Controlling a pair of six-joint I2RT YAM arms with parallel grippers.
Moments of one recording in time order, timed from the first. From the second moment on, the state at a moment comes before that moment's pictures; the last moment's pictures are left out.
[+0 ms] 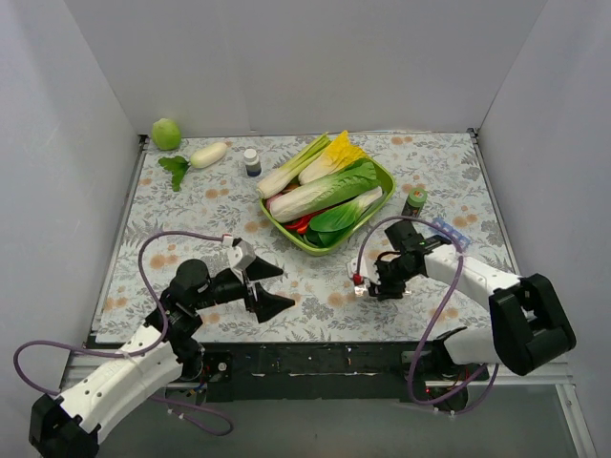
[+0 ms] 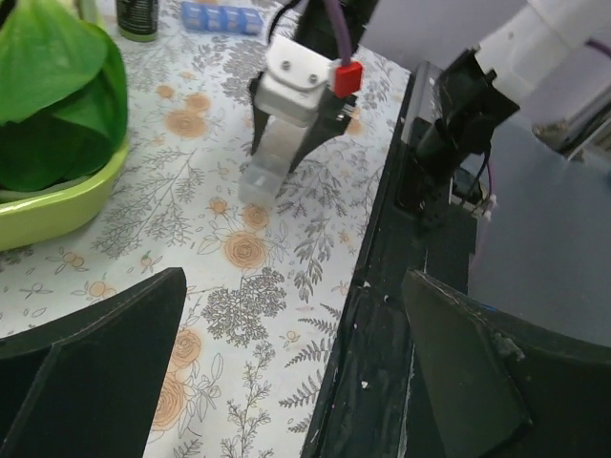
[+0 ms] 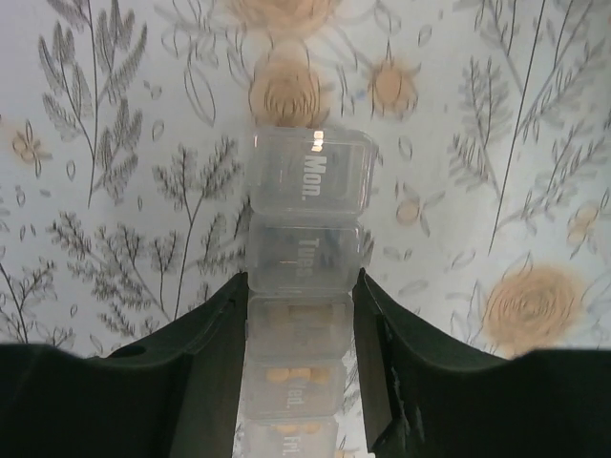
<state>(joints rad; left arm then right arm) -0.59 0.53 0.31 0.14 0.63 -0.30 0.42 1.29 0.64 -0.68 -0.51 -1.24</state>
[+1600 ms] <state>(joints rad) -1.09 1.72 0.54 0.85 0.26 0.28 0.37 1.30 0.58 -0.63 -0.73 -1.32</state>
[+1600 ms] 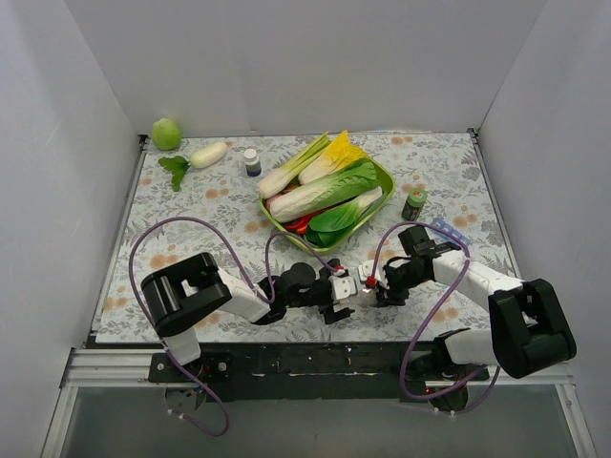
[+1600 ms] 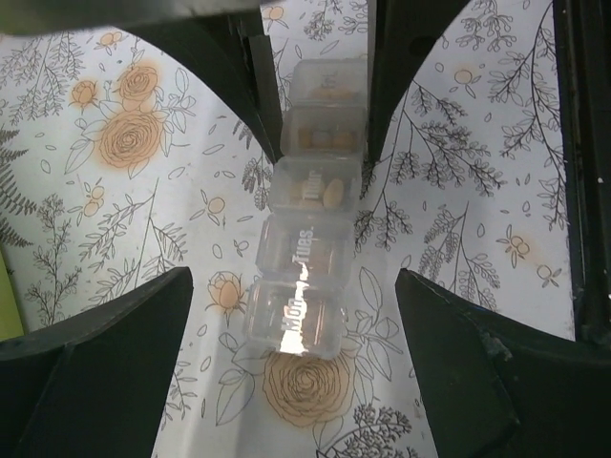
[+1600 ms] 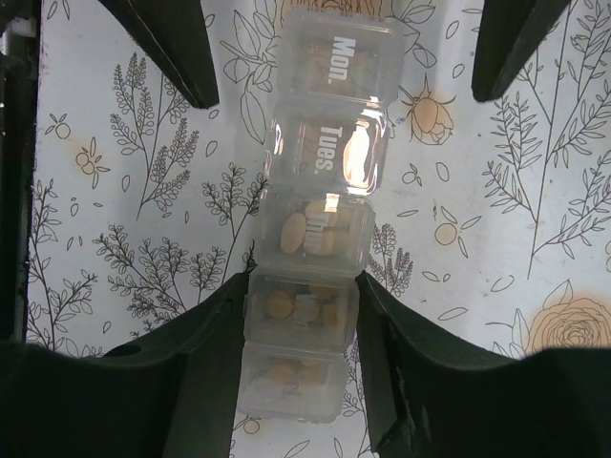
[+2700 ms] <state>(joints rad) -1.12 1.82 0.60 0.88 0.22 0.15 0.35 1.28 0.55 -0.60 -0.75 -1.26</state>
